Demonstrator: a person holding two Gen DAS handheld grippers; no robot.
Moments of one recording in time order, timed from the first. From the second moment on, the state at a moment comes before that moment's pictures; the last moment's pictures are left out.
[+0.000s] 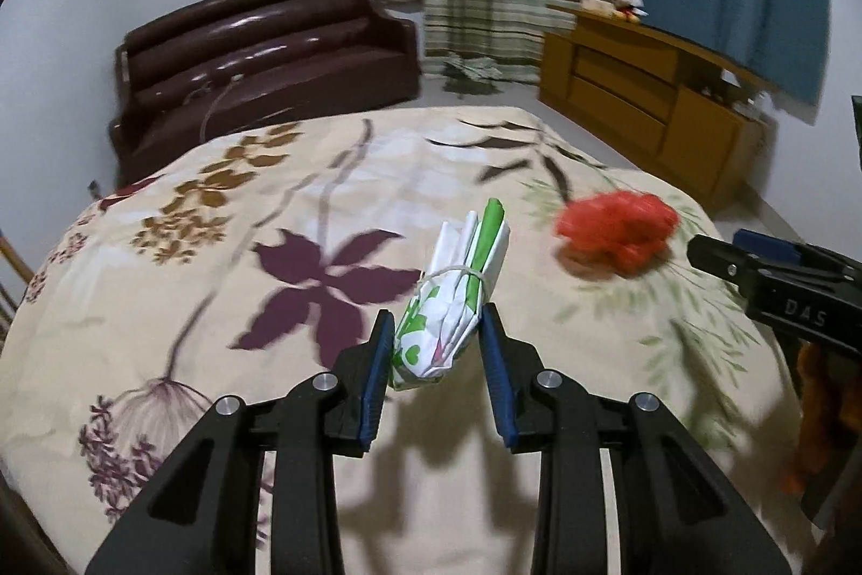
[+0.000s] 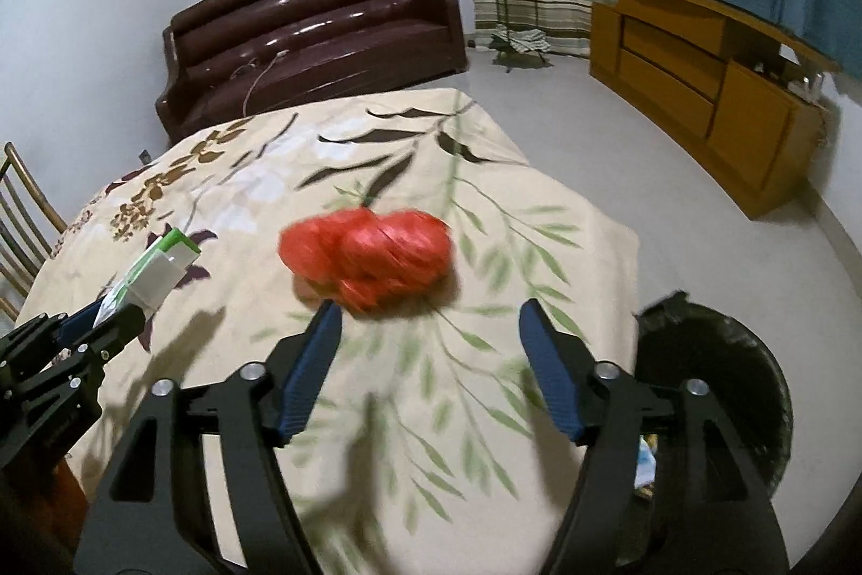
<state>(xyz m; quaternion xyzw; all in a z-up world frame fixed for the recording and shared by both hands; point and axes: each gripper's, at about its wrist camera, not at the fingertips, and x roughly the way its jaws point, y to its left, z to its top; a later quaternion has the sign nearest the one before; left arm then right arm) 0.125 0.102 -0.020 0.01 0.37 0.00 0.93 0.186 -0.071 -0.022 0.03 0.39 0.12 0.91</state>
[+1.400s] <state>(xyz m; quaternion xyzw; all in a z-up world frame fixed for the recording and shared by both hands) 0.121 0.071 -0.021 0.00 0.35 -0.01 0.94 0.165 -0.102 -0.034 0.01 0.39 0.06 0.92</state>
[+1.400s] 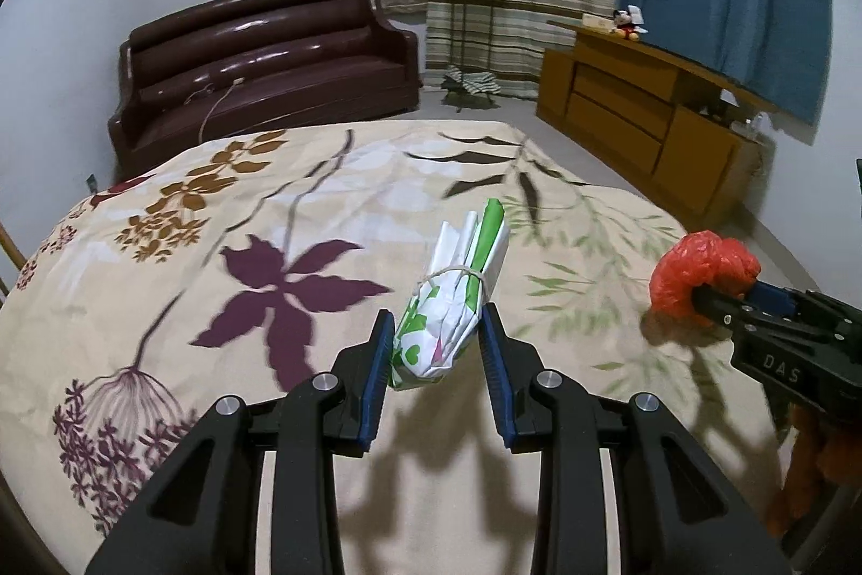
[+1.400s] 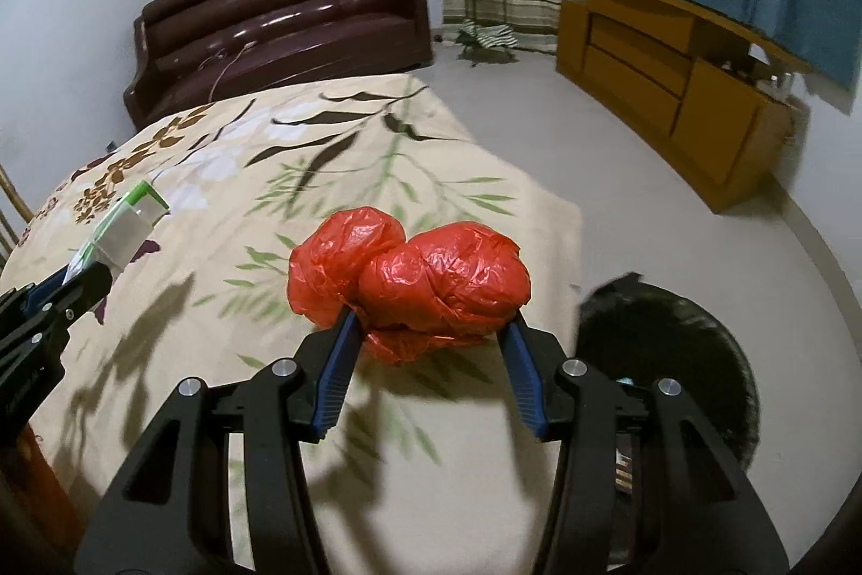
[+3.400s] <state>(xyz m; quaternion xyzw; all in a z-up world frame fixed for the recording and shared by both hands) 0.096 -0.100 -0.017 0.04 0.33 -0.12 0.93 0.079 -0.258 -0.028 0.08 0.35 -0.09 0.93</state>
